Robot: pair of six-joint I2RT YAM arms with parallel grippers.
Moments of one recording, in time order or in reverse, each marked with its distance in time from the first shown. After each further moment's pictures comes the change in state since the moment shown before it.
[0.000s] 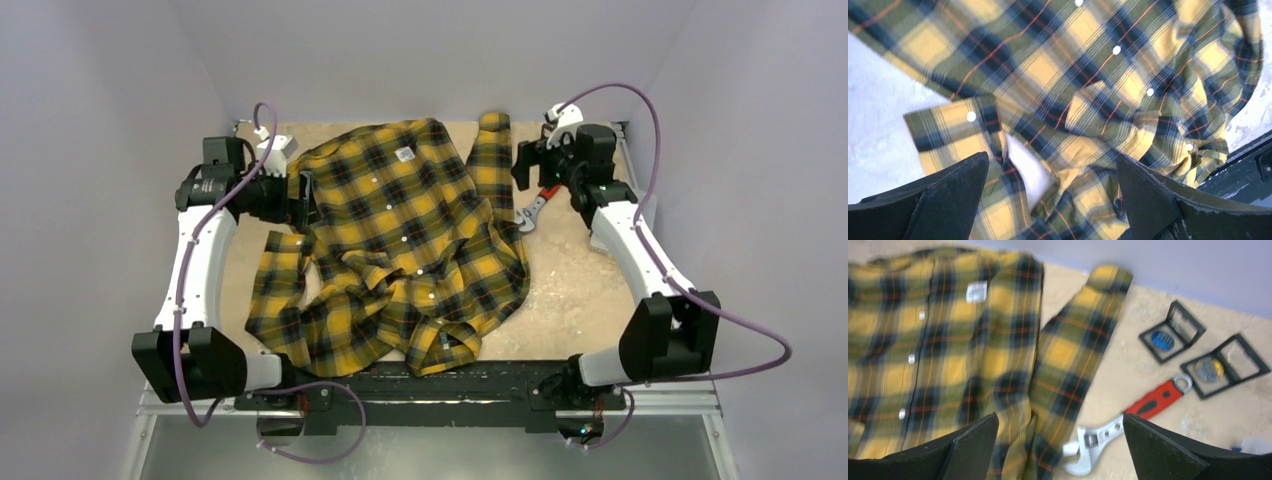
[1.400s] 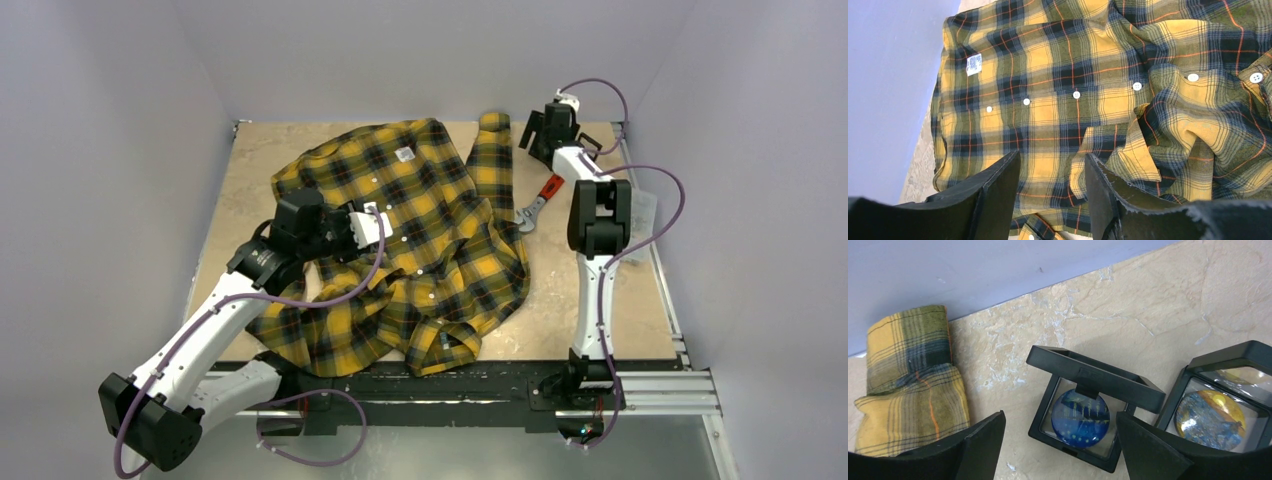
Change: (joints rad) left arm -0.584 -0.311 -0.381 0.412 -0.200 0.557; right arm -0.074 1.021 0.777 0.083 0.442 0.338
